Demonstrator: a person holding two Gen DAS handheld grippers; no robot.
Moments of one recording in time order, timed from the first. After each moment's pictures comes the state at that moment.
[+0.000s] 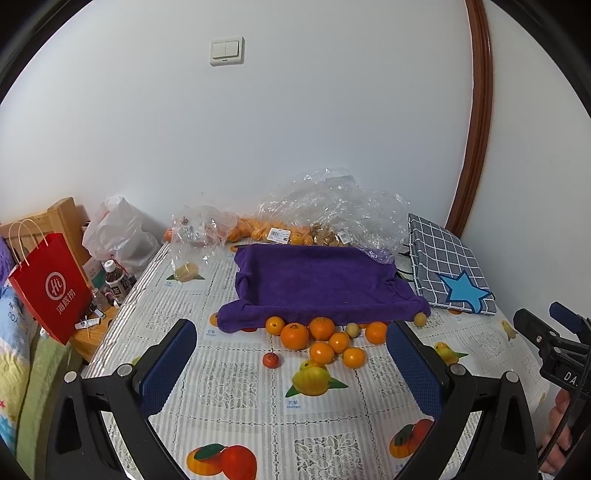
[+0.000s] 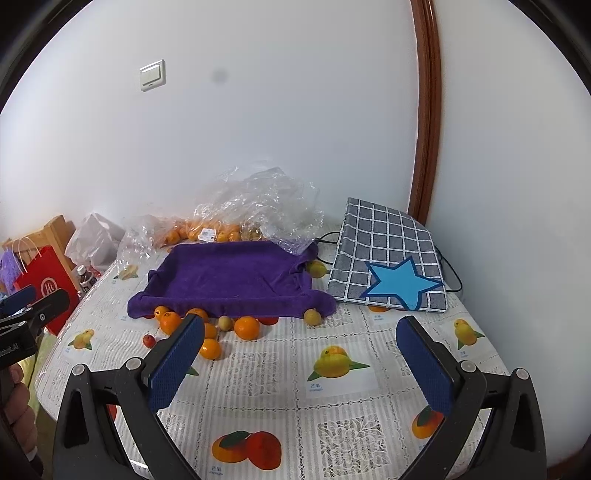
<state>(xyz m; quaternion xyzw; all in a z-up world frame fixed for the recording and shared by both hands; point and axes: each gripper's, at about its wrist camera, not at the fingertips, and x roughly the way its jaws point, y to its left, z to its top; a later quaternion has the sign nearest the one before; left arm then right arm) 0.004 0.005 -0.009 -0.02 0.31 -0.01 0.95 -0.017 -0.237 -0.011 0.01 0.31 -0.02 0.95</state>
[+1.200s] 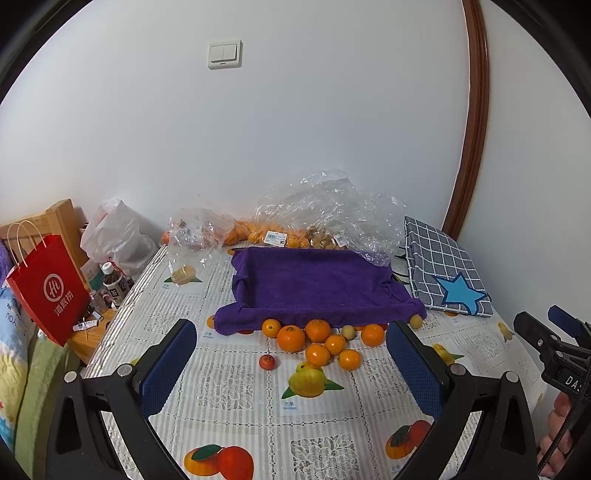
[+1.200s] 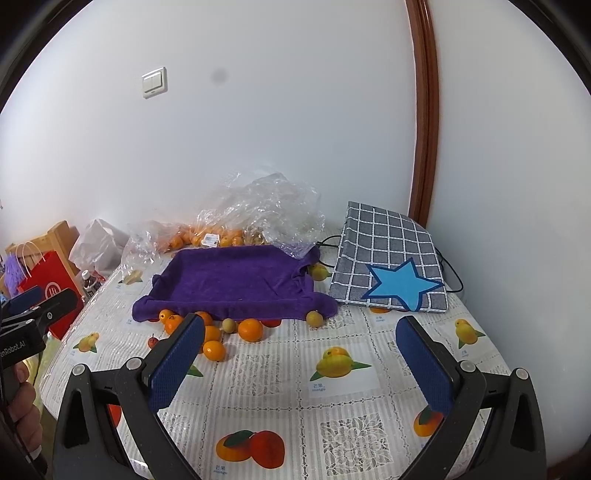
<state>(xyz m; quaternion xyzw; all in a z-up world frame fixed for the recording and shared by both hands) -0.001 0.005 -0.008 -0.02 0.30 -0.02 0.95 -0.028 -0.241 -0.011 0.02 0.30 -0.02 0.95</state>
